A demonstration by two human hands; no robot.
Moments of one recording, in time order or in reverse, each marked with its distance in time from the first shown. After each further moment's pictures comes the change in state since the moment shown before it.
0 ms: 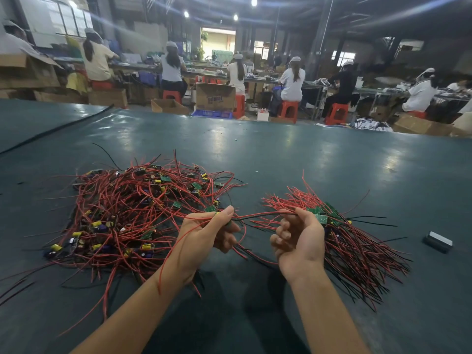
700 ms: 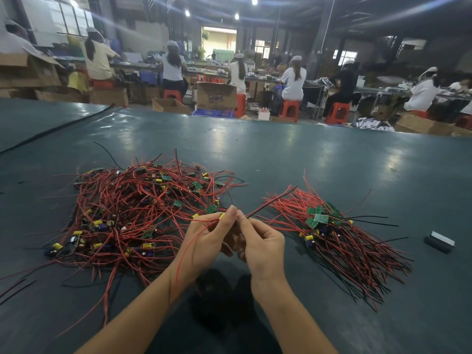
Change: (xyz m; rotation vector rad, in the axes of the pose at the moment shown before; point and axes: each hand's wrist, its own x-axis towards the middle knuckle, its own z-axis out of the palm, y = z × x) left_hand -0.001 -0.007 0.005 0.114 -0.023 0.099; right_hand -0.027 0.055 0.019 -0.479 -0.227 -0.302
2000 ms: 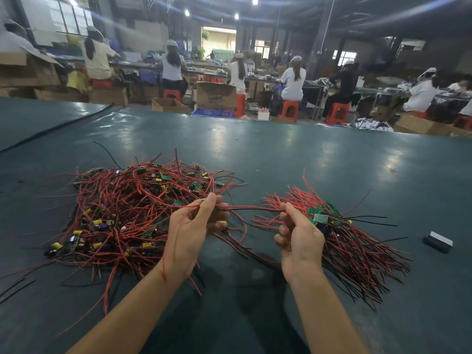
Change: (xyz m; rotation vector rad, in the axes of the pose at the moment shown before) left_hand 0.009 0.005 -0.010 -0.273 0.268 -0.070; right_hand 0.032 -0.024 -0.043 0.260 0.319 0.142
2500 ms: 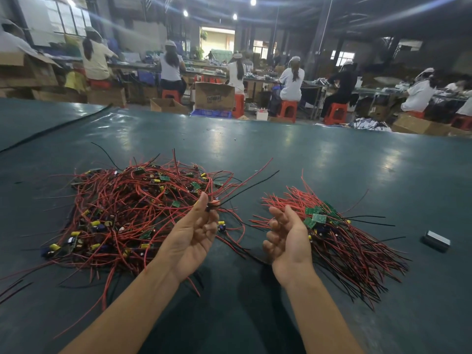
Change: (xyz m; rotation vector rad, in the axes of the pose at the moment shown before) left_hand 0.005 0.003 -0.007 -0.534 -0.052 -0.448; right_hand 0.000 0.008 -0.001 -0.031 -0.091 0.187
